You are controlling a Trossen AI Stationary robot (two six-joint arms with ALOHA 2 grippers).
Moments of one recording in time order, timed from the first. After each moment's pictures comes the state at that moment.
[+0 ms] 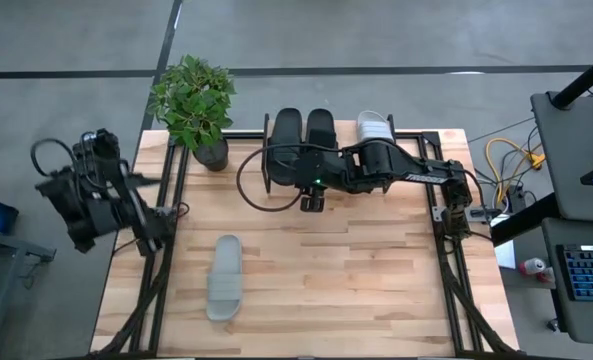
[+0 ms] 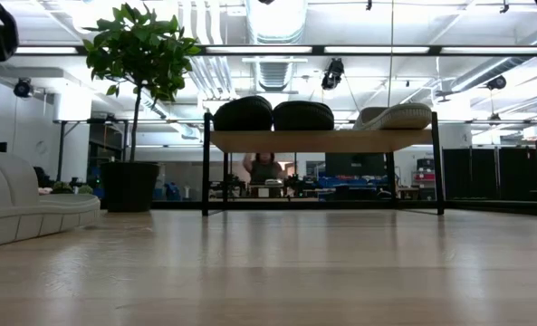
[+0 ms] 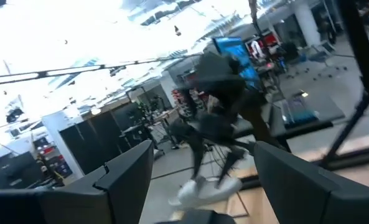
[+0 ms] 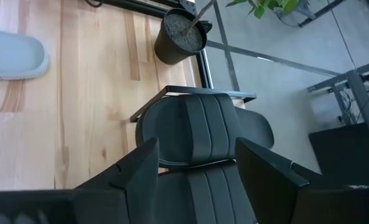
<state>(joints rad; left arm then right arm) -1.13 0.79 0.91 0.79 -1.34 1.31 0.07 1.96 2.35 -1.24 0.54 -0.16</state>
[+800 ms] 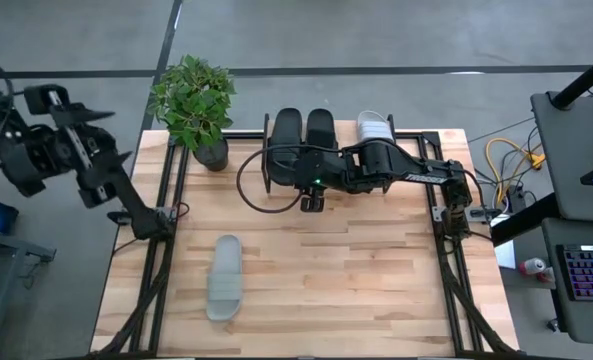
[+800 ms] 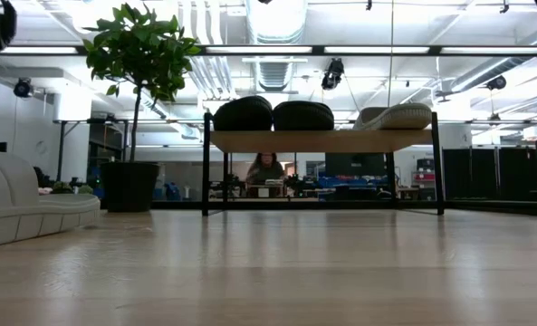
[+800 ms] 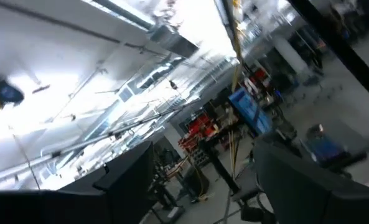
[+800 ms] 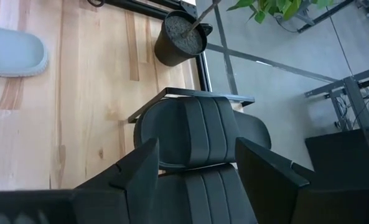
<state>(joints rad) -1.12 0.95 1.59 0.14 -1.12 1.45 0.07 1.96 2.35 -1.23 0.54 -0.19</state>
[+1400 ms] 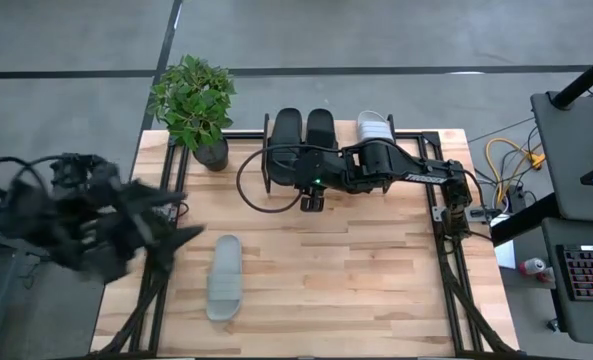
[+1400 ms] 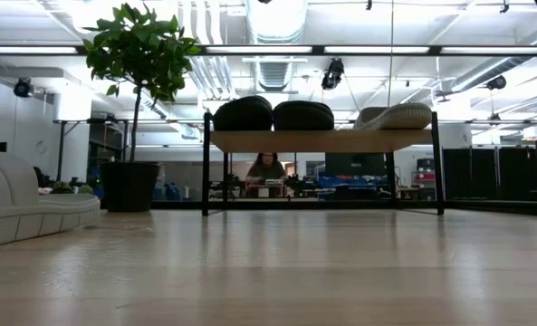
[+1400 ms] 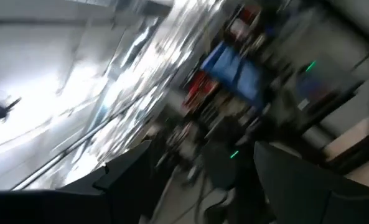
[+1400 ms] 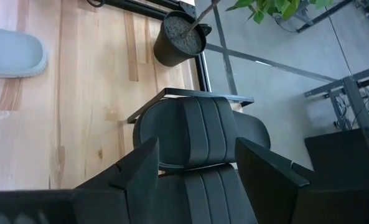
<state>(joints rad) -0.93 1.30 1.85 -0.12 -1.14 1.25 0.07 1.96 2.35 -1.23 0.54 -0.19</state>
